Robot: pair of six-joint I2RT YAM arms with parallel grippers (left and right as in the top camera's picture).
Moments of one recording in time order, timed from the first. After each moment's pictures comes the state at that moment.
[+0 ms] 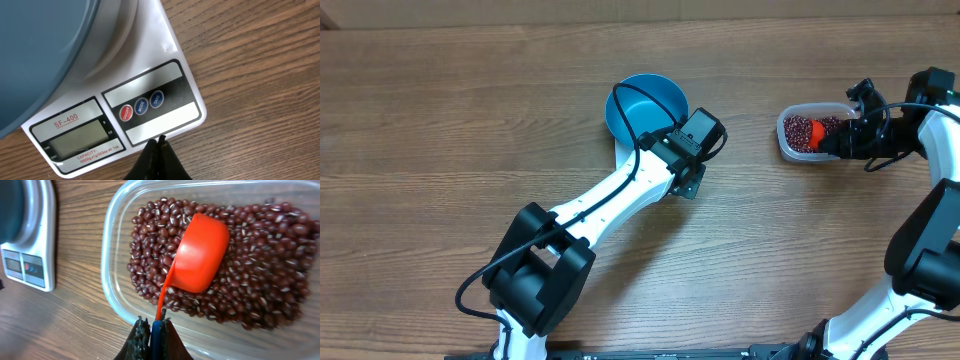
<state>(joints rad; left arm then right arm) -0.73 1.99 1.51 -0.78 -0.15 -0.33 -0.39 1.97 1.53 -1.05 -0.58 -0.49</state>
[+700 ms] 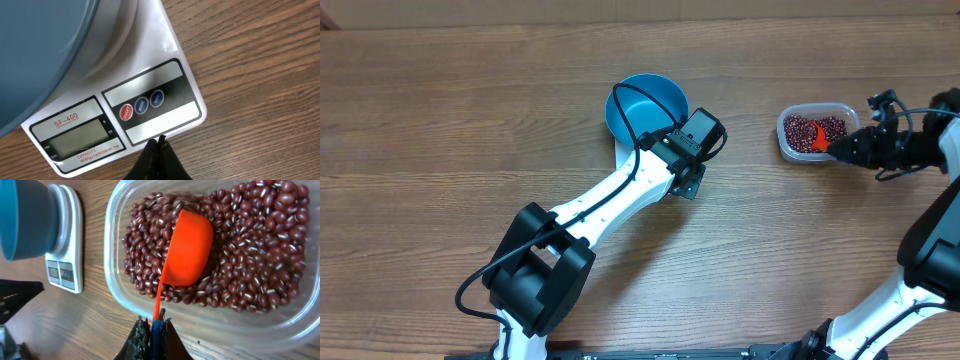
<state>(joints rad) -0.73 1.99 1.51 -0.79 -0.15 -0.33 -0.52 2.03 1.53 -1.12 -0.77 -0.55</state>
